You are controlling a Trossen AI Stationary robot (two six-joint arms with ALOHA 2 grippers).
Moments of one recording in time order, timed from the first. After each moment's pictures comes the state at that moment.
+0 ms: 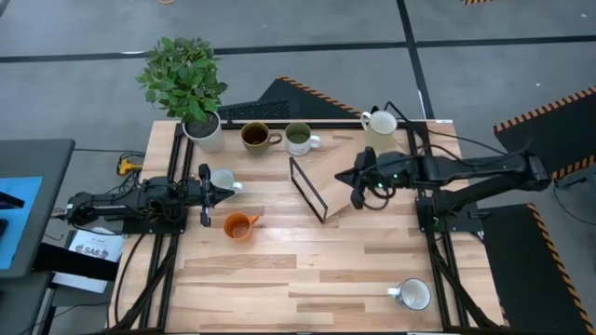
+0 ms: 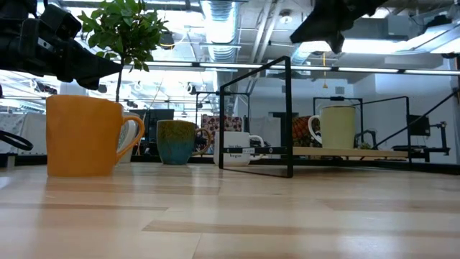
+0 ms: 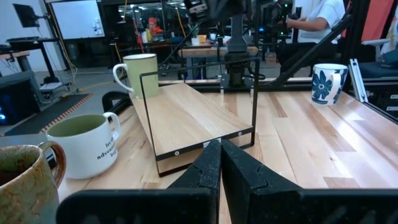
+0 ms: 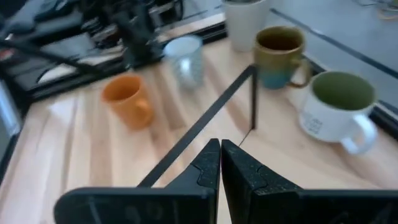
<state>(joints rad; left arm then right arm) 0.04 0.00 0.01 0.05 -0.12 0.06 0.01 1.06 0.85 -0.22 0.22 0.31</state>
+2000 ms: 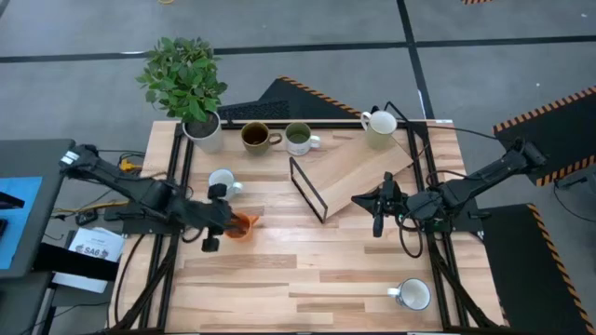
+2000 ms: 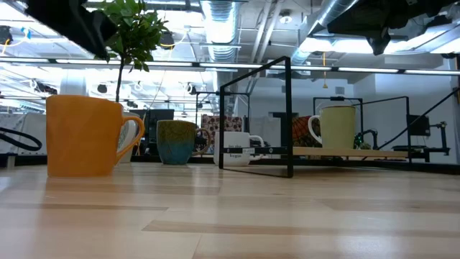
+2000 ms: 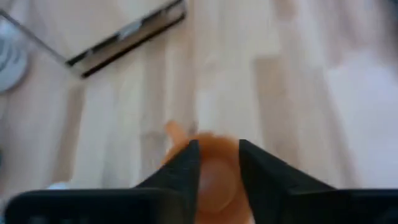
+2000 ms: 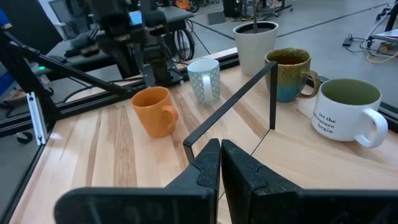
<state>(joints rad) -0.42 0.96 0.79 -0.64 -0.33 -0.22 0.42 0.86 0.53 0.04 0.68 0.40</state>
